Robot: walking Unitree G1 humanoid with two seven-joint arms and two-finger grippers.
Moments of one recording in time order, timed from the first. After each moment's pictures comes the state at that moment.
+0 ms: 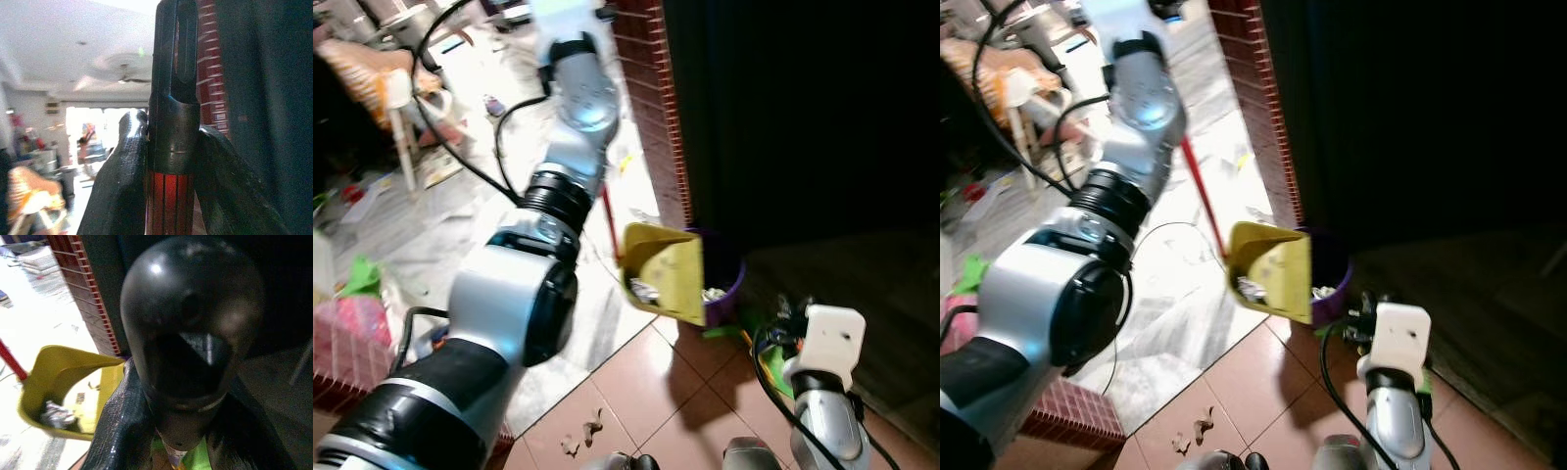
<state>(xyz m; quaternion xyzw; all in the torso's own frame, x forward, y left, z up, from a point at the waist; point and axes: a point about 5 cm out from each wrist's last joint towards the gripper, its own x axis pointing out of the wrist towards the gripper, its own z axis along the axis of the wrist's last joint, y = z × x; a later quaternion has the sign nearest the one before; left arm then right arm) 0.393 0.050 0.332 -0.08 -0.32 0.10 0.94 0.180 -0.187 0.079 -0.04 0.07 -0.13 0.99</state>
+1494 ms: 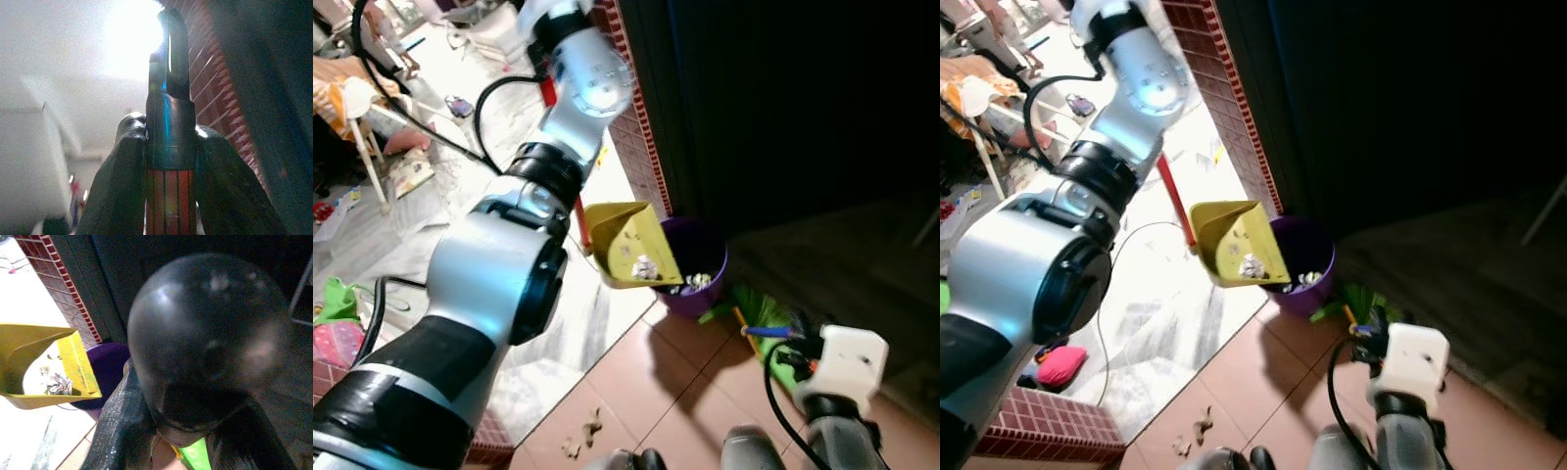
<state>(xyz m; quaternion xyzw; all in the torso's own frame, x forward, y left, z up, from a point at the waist) 0.377 0.056 0.369 0.03 -0.45 0.27 0.85 0.152 -0.189 0.088 -0.03 0.08 -0.14 0.99</state>
